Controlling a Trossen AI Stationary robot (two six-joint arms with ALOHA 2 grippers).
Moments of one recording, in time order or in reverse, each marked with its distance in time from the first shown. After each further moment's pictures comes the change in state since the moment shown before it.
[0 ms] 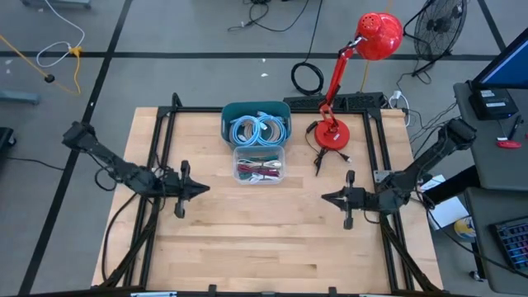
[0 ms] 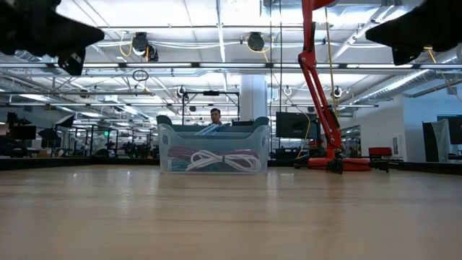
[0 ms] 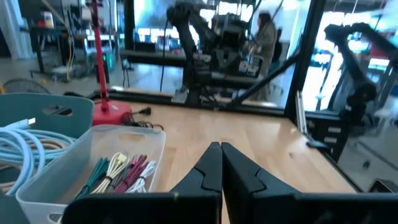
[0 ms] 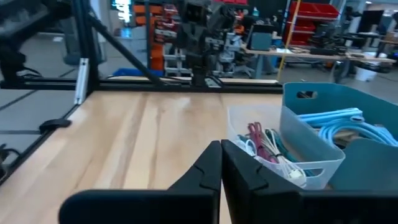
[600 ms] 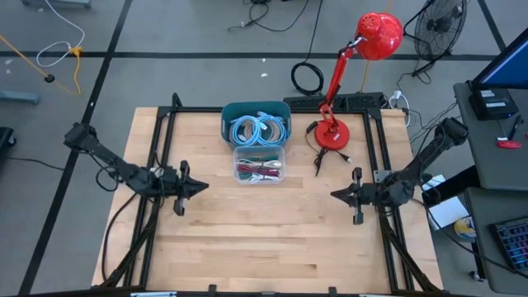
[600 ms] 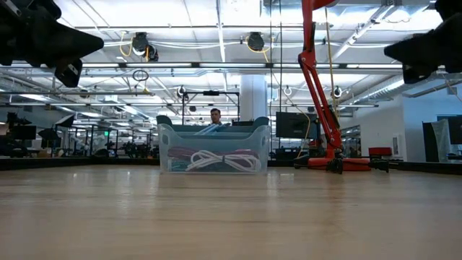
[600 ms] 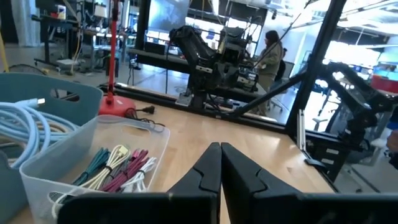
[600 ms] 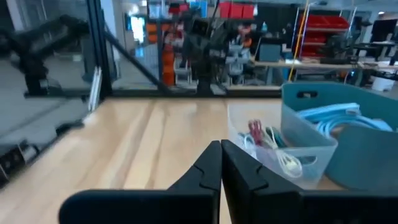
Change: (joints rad) left arm 0.000 -0.040 -0.088 0.095 -0.035 -0.086; right arm 0.048 -0.313 -0.206 -0.023 -0.002 -0.045
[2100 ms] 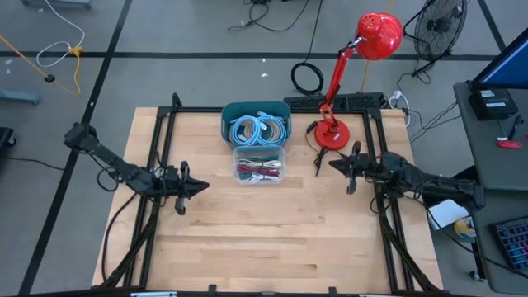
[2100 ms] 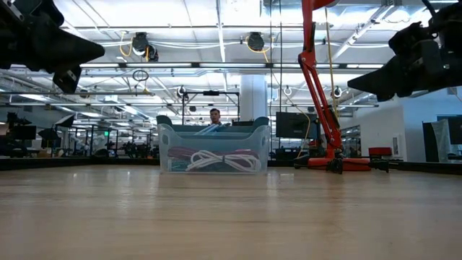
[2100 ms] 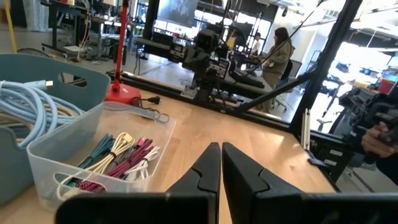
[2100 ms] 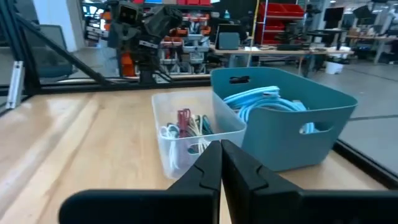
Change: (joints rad) left arm 0.001 0.002 0.000 -0.040 -0.026 -0.077; right arm -0.999 -0.450 -0.003 -0.489 -0.859 -0.038
